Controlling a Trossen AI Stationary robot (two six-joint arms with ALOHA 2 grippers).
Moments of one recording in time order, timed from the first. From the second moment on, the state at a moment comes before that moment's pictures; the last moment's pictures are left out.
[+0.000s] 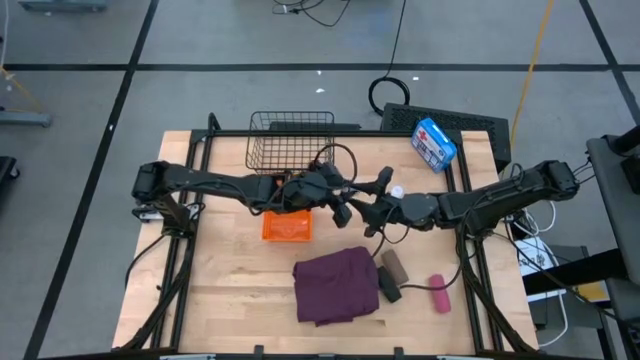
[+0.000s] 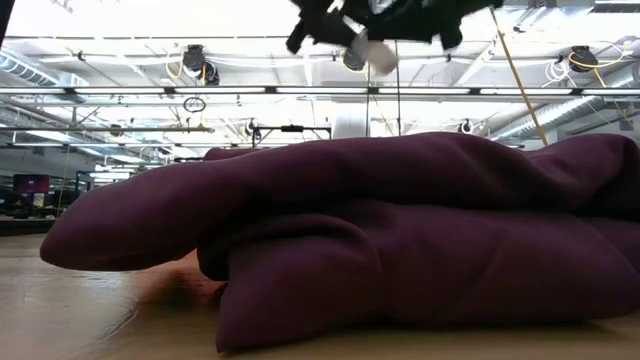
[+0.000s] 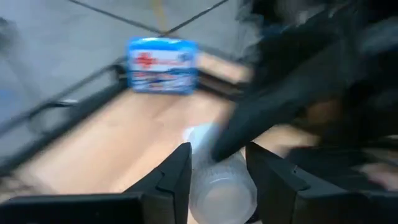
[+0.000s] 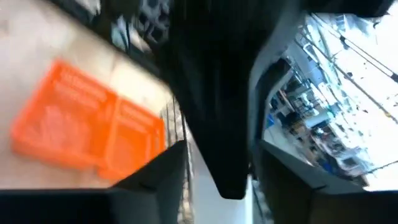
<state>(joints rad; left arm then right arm) -0.04 1.73 1.48 -0.19 -0.42 -0.32 0.23 1.24 0.80 0.28 0.63 -0.70</state>
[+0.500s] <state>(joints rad) -0.01 1.50 1.48 -0.75 -0.46 -0.42 0.27 1.20 0.80 0.26 0.67 -0.47</state>
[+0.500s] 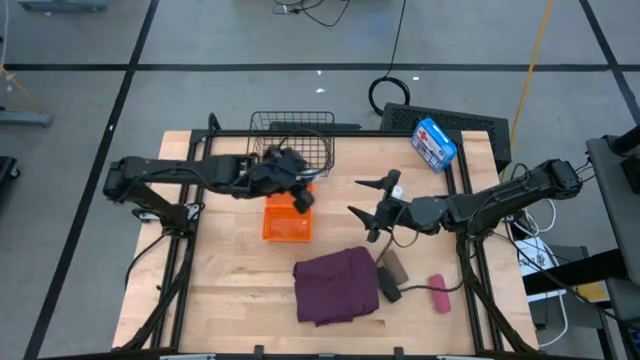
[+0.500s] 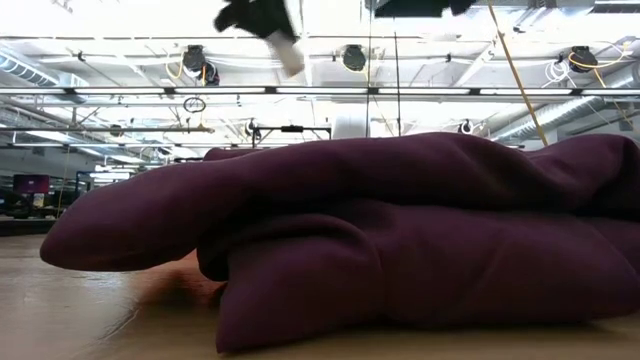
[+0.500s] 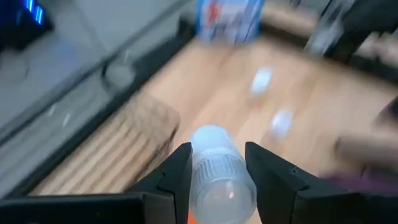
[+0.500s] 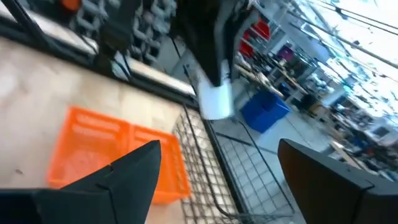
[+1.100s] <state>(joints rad) 0.18 1.54 1.19 -0.88 -0.21 -0.47 0.28 1.11 0.80 0.26 0.52 -0.35</state>
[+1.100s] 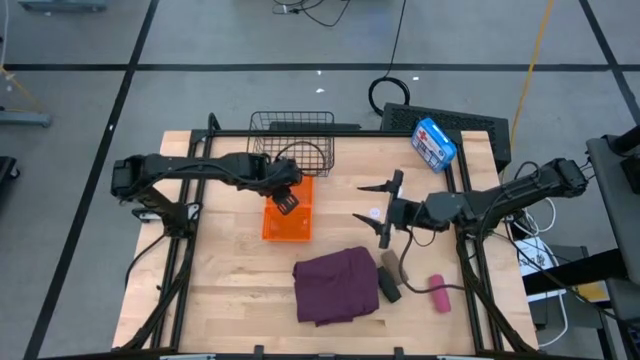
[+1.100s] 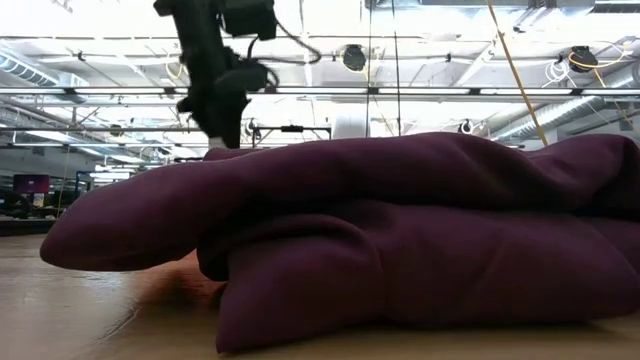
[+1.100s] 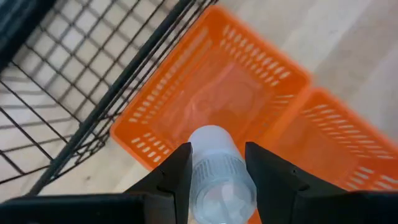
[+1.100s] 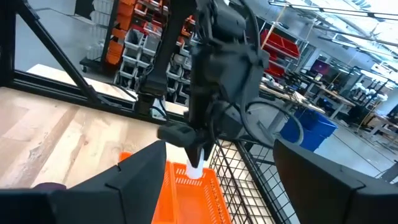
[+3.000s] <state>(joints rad) 0.22 1.64 1.00 -0.72 -0.13 -0.57 0.28 1.11 0.80 0.26 0.53 -0.37</state>
